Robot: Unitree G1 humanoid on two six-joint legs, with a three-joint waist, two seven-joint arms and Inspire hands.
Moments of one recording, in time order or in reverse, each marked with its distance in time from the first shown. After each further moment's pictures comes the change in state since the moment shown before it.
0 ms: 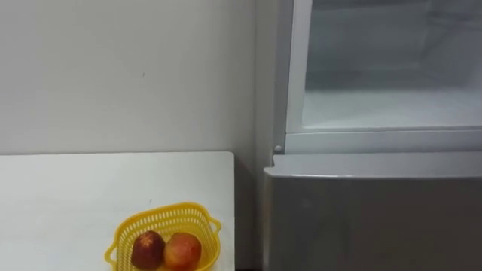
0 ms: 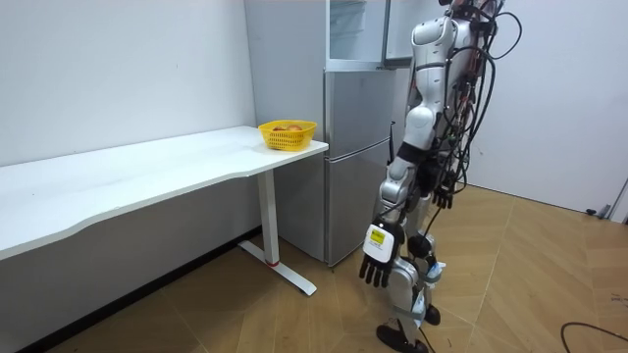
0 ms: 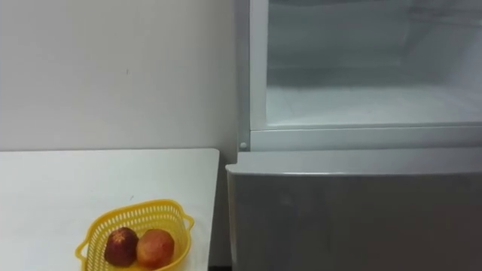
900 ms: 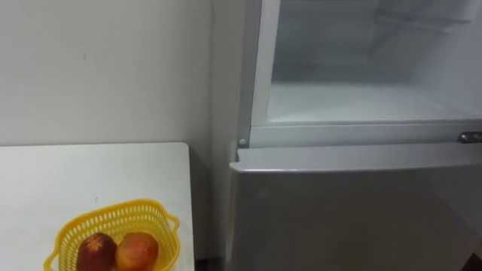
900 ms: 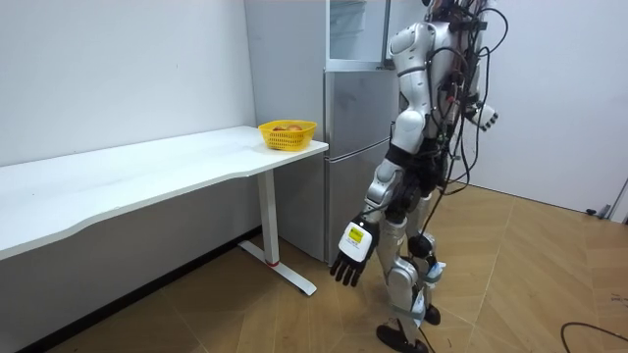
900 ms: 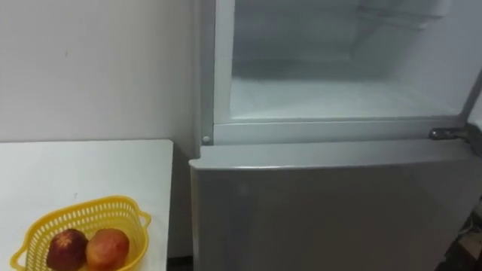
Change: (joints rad) left arm 0.107 0.016 0.233 -0.193 -0.016 -0.083 0.123; right arm -0.087 -0.209 -0.741 -0.863 0.587 -0.160 -0.775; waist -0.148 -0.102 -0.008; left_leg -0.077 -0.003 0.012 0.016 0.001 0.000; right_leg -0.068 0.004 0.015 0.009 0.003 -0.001
